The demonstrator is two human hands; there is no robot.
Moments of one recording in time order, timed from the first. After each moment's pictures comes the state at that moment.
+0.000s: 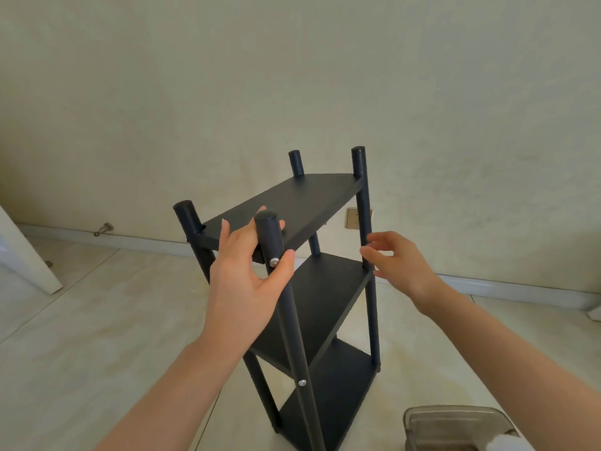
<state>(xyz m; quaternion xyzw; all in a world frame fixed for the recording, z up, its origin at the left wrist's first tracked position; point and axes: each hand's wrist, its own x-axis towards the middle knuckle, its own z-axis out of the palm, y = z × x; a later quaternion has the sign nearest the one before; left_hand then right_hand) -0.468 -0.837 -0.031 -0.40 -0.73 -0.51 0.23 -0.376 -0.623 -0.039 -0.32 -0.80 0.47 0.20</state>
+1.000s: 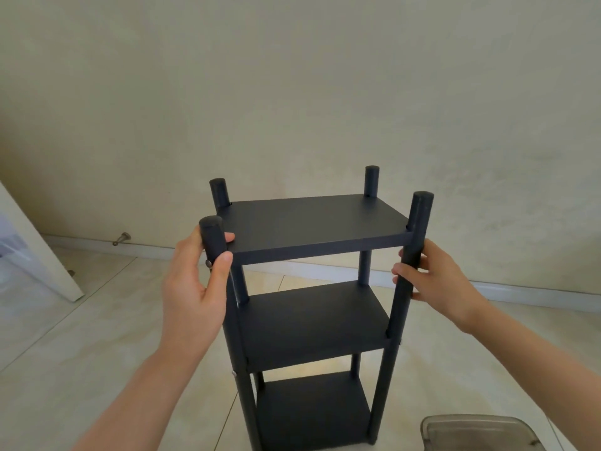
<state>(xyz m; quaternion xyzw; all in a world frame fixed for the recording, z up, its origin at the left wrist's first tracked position) -0.514 -0.891 -0.039 -0.35 -0.73 -0.55 0.21 -0.347 -0.617 -0.039 -0.32 -0.79 0.47 0.22</state>
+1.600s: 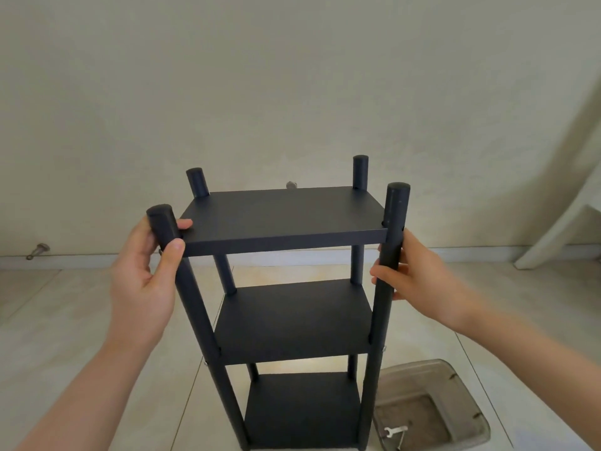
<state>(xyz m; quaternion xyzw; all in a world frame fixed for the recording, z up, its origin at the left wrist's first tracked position) -0.503 -0.850 -0.042 -0.39 -0.67 -0.63 0.10 -0.251 -0.610 -0.033 -0.31 -0.83 0.41 0.20</state>
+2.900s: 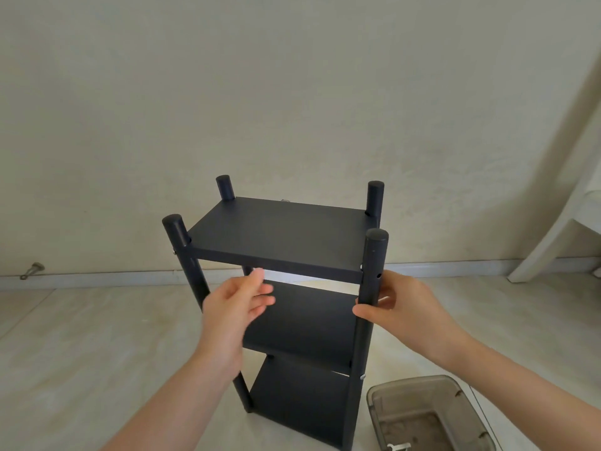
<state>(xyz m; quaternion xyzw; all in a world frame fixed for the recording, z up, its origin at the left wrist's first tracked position) -0.426 -0.776 -0.055 -0.14 -0.65 -0.71 -0.23 -0.237 -0.615 -0.044 -0.32 -0.84 0.39 0.20</state>
